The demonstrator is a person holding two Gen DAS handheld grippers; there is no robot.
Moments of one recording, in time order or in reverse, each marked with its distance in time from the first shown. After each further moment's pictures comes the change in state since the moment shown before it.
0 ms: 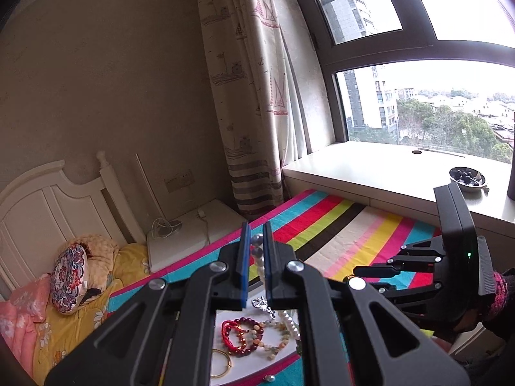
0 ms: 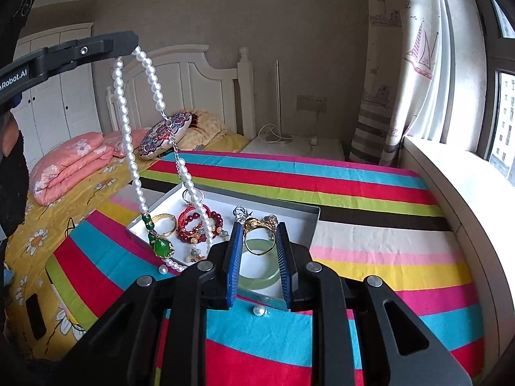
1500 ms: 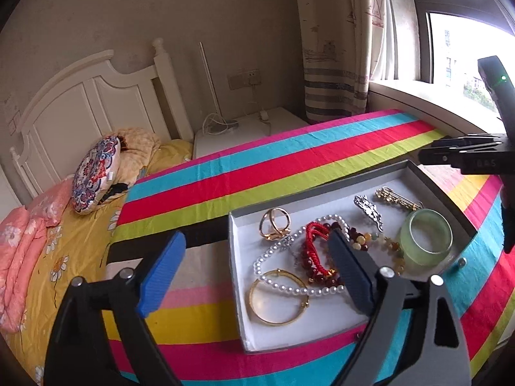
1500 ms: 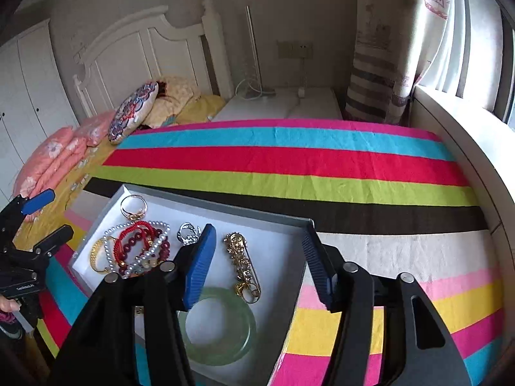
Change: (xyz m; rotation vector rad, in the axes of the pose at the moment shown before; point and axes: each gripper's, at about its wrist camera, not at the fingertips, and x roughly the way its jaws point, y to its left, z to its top) left arm 0.092 0.087 -0.152 -0.204 0.323 0.240; right arm 0.139 -0.053 0.043 0.127 0.205 -0.016
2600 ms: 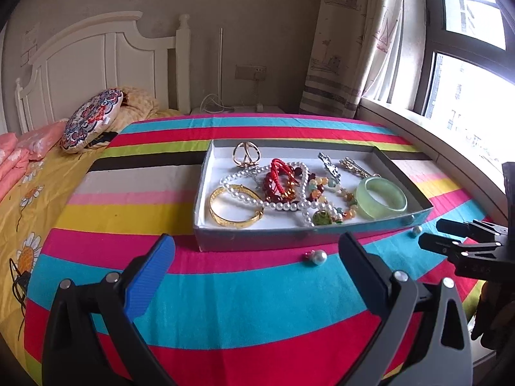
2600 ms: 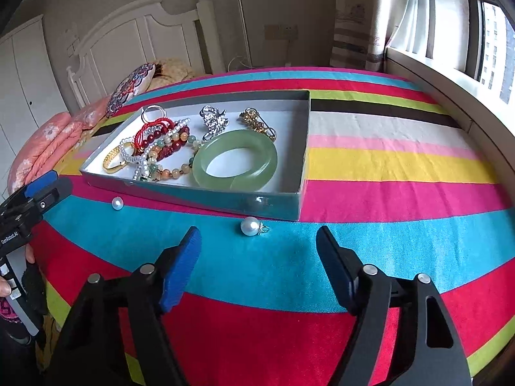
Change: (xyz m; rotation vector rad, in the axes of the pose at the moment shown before) left arm -0.038 -0.020 -0.091 -0.229 0.007 -0.121; right arm -0.045 0.038 -0.149 0.033 0.050 -0.073
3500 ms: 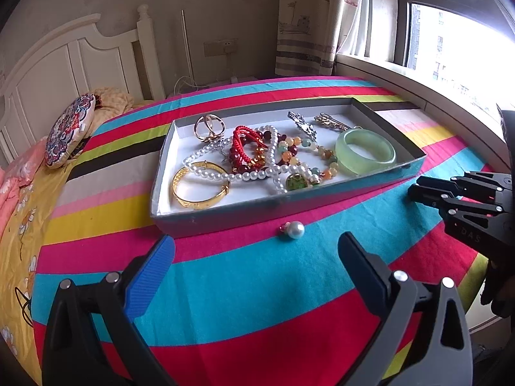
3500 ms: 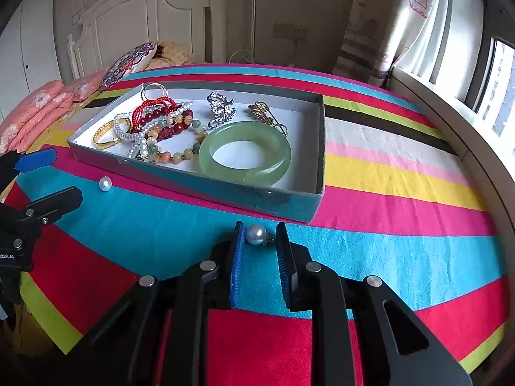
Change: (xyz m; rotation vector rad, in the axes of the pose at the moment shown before) left arm 0.021 -0.034 -0.007 0.166 0.116 -0.025; right arm 0.010 0.021 -0.001 -0.116 -0.001 -0.095
